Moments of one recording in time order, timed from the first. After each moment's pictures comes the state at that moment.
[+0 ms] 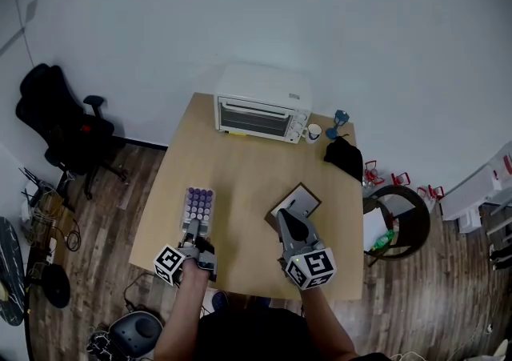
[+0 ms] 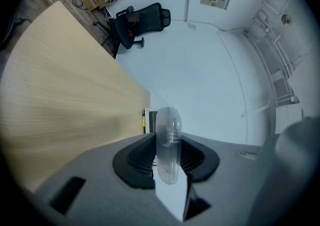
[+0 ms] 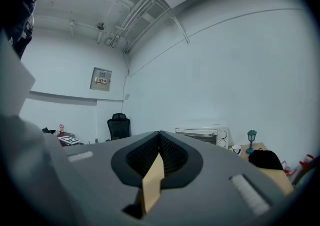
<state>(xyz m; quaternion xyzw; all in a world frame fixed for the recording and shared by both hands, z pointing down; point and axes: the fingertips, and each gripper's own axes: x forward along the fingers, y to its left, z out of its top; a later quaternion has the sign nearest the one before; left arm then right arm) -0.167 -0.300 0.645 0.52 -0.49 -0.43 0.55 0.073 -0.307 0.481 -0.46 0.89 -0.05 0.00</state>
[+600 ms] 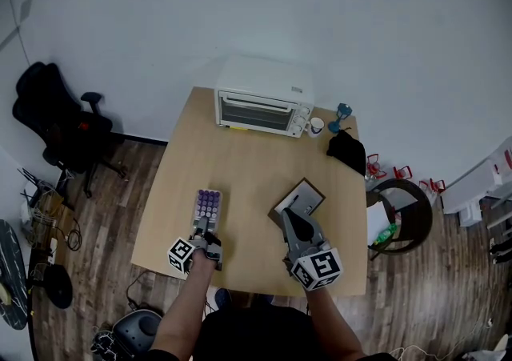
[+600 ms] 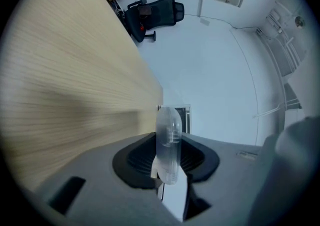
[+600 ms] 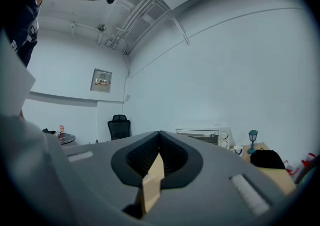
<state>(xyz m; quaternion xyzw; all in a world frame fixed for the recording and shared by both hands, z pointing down) -0.166 -0.335 0.760 0.50 -0.49 -0.41 0.58 0.068 -0.305 0.486 -0.46 0.89 -0.05 0.01</state>
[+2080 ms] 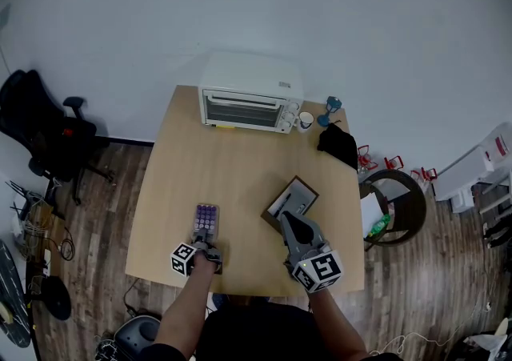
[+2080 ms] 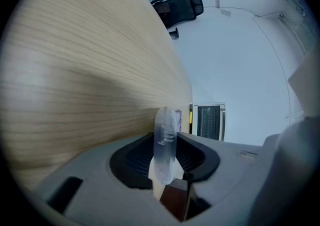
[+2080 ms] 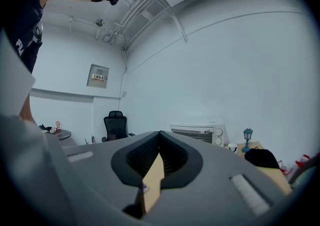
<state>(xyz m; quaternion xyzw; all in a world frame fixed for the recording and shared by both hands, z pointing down) -0.155 -0.333 0.865 0.41 -0.54 -0.34 0.66 0.080 -0.319 0.504 -0.47 0.88 -0.05 0.00</state>
